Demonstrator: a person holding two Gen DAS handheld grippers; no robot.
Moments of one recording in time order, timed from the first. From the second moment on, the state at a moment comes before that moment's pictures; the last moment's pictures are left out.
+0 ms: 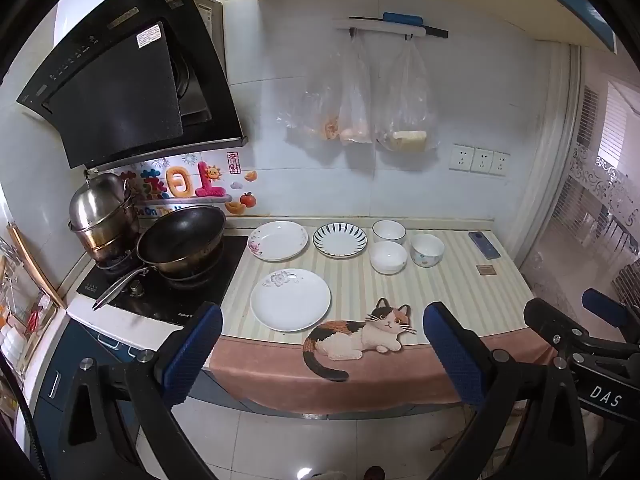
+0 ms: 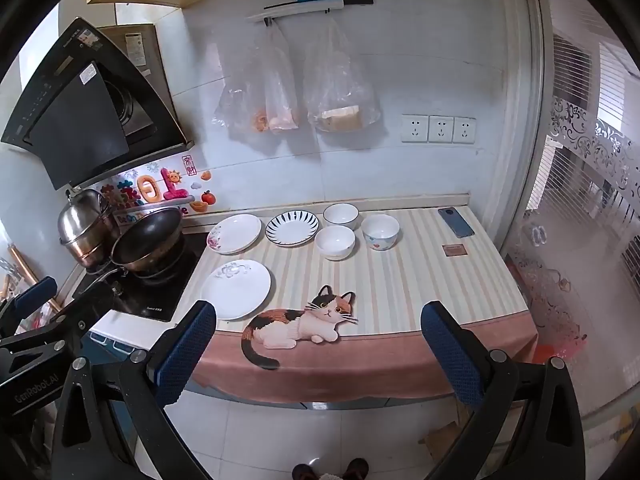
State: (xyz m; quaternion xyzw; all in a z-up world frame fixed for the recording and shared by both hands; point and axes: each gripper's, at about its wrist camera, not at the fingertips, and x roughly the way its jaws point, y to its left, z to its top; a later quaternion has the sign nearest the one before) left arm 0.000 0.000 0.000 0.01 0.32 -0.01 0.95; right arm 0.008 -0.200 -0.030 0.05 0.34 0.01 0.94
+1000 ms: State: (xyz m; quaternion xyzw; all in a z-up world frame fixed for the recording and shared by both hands) left arm 0.002 0.001 -0.001 0.00 0.32 -0.01 0.95; right arm 0.010 -0.210 -0.027 0.05 0.33 0.01 0.94
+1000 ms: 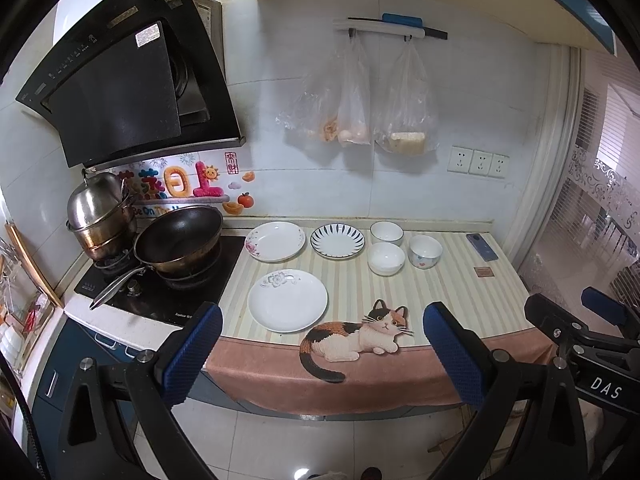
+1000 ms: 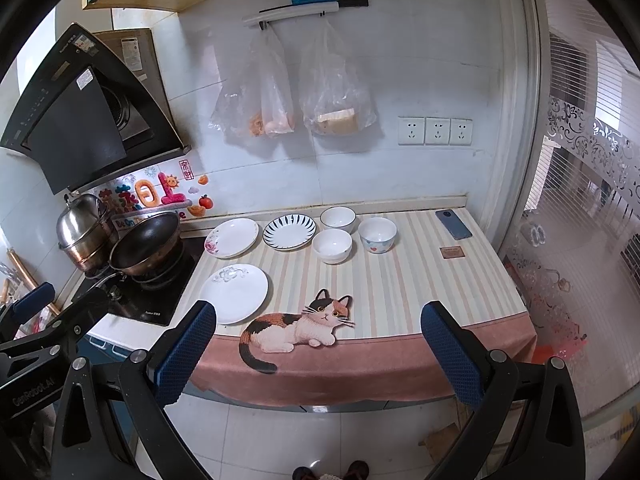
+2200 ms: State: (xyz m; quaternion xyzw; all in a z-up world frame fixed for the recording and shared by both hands) left arm 0.007 0.003 0.000 -0.01 0.32 0.00 0.95; right arm 0.018 -0.204 -0.034 0.05 0.33 0.01 0.94
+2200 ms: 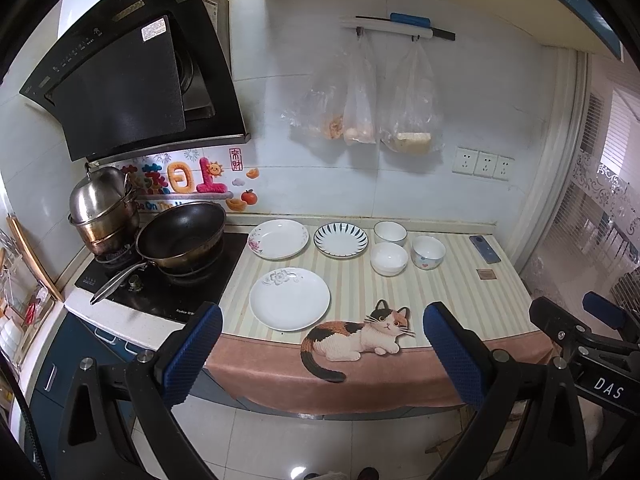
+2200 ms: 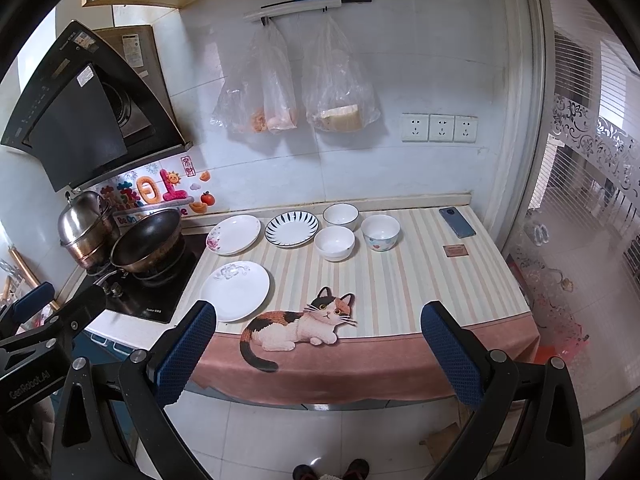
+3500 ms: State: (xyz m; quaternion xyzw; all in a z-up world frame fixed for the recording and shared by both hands) left arm 0.032 0.003 -0.019 -0.02 0.33 0.04 0.94; right arm 0.044 -0.227 -0.049 0.08 0.33 0.05 0.94
